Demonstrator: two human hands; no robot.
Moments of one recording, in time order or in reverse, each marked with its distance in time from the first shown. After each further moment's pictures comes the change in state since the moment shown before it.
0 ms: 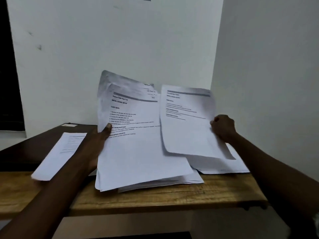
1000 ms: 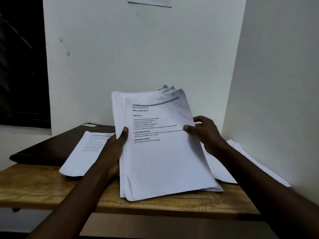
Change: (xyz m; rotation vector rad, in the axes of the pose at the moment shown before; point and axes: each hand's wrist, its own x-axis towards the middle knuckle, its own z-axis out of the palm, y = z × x) left_hand -0.016 -0.010 -0.003 -0.194 -0.048 0.001; right_hand -0.072 -0.081 0.043 0.728 -0.333 -0.135
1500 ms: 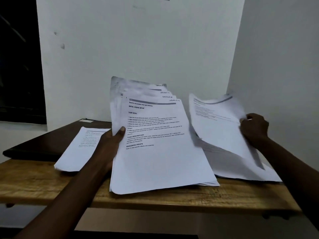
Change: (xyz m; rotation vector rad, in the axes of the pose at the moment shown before) left_hand 0.006 -0.005 -0.002 0.123 0.105 0.043; right_hand 0.030 0.034 -0.132 -0.653 0.509 -0.005
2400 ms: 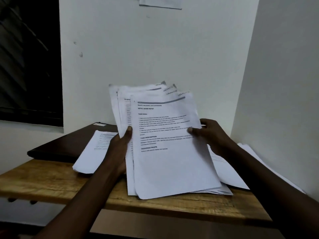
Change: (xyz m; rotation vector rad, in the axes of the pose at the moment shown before) left_hand -0.004 0.008 -0.006 -0.224 -0.009 -0.004; right_hand -0.080 -0.106 0.056 0.678 -0.714 -0.072
